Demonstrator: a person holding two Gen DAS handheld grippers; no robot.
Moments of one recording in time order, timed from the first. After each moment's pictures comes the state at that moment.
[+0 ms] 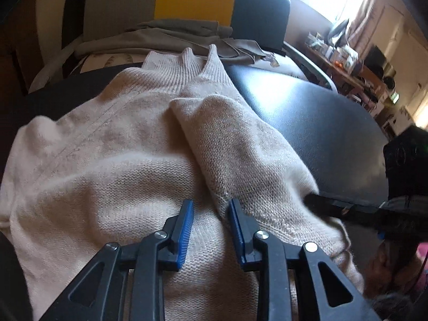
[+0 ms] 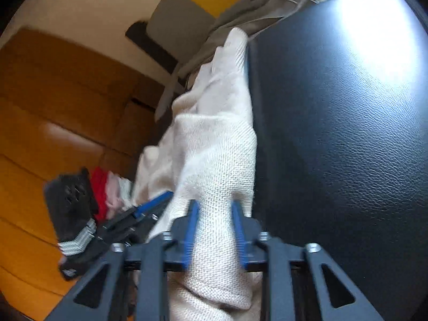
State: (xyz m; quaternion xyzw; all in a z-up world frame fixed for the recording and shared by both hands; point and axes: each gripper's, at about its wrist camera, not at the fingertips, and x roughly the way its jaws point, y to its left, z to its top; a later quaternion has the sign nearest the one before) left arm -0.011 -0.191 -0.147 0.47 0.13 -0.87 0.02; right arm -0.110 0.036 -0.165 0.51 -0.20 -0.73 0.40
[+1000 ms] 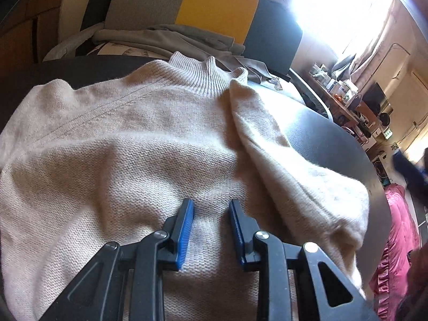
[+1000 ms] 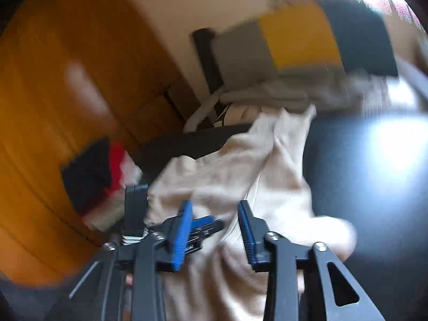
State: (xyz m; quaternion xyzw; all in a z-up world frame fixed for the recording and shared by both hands) left arm 0.028 -0.204 -0.155 0.42 0.21 -0.88 0.02; right arm -0.065 0.036 -0.054 0.40 -0.13 -0.79 0.45
